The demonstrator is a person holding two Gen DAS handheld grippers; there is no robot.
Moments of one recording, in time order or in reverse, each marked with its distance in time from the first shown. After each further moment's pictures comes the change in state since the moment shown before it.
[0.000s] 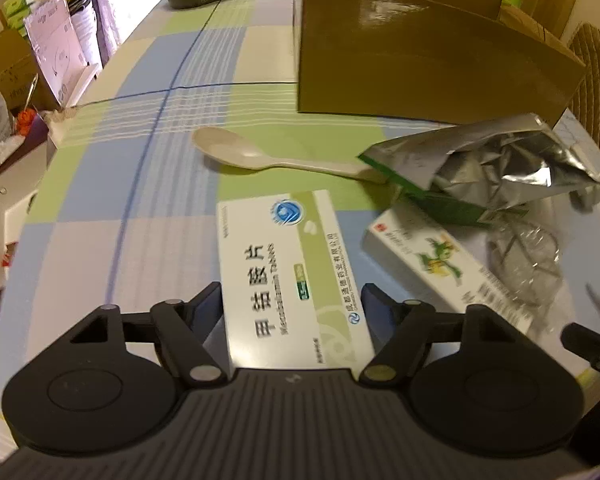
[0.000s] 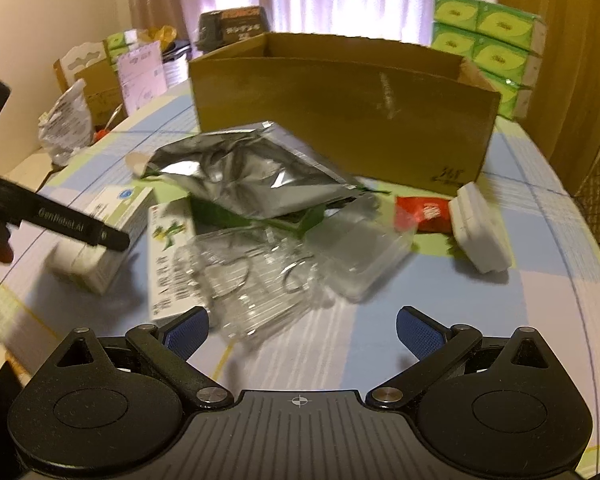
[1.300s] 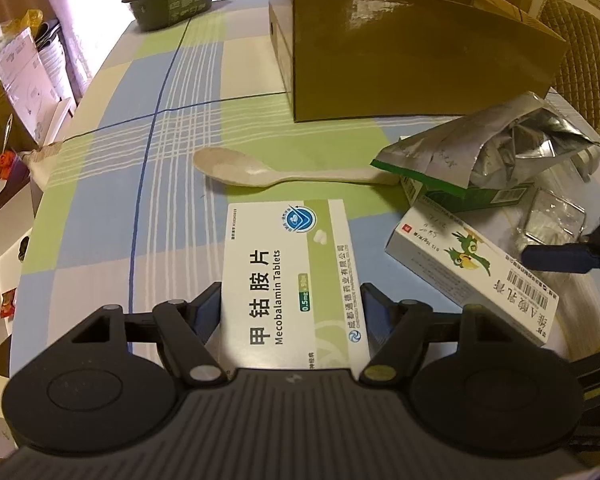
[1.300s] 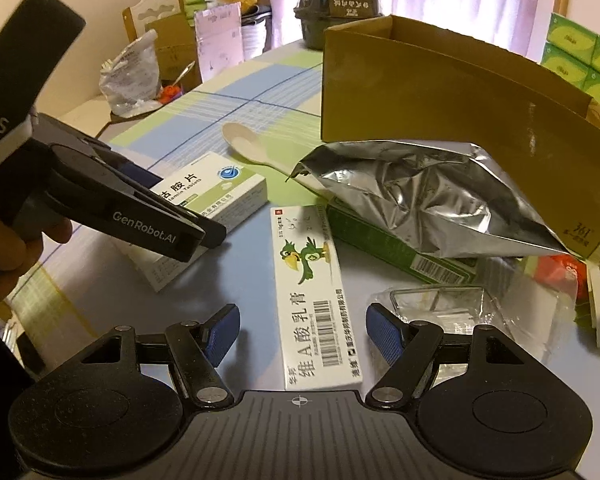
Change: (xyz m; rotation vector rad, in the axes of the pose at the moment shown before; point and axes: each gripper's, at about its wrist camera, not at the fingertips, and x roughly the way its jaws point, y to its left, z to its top) left arm 0.013 0.016 0.005 0.137 -0.039 -0.055; right arm 0.061 0.083 0.029 -0.173 0.084 0.124
